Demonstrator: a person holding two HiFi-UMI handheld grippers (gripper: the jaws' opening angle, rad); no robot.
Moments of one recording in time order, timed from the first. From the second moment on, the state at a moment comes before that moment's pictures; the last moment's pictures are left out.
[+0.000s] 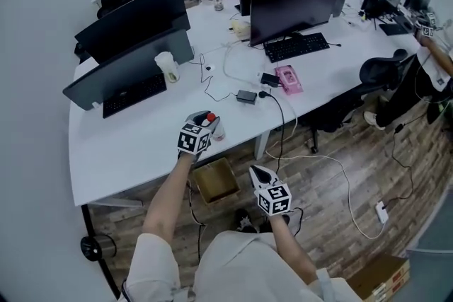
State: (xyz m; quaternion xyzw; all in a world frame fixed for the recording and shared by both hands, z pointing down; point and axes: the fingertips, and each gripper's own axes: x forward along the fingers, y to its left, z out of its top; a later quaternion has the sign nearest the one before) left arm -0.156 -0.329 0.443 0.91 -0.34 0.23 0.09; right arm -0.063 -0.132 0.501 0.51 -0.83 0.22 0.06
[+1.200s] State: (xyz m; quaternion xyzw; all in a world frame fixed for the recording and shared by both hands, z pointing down) left arm -0.248 -0.176 0.483 0.83 -0.53 0.12 0.15; right arm -0.083 -0.154 0.497 0.47 -0.86 0.19 0.10
